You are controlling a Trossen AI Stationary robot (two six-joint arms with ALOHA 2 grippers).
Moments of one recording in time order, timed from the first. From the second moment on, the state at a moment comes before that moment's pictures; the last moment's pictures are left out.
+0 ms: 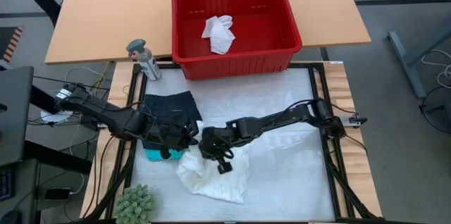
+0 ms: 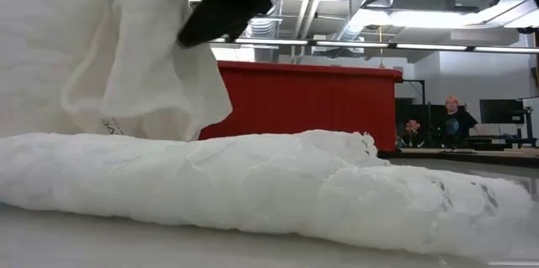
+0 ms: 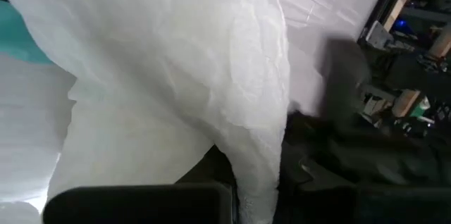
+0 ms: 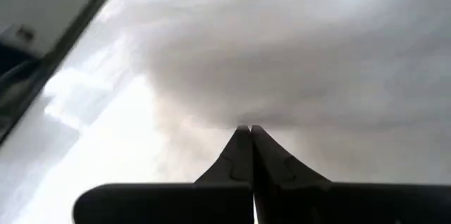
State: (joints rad) left arm -0.36 1.24 1.07 -0.63 -0.27 -2.21; right arm 0.21 2.08 1.79 -0.56 -0.17 -0.16
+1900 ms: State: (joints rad) left arm -0.39 1.76 1.26 -0.06 -0.17 -1.84; right arm 0.68 1.38 1.73 -1.31 0.50 0.34
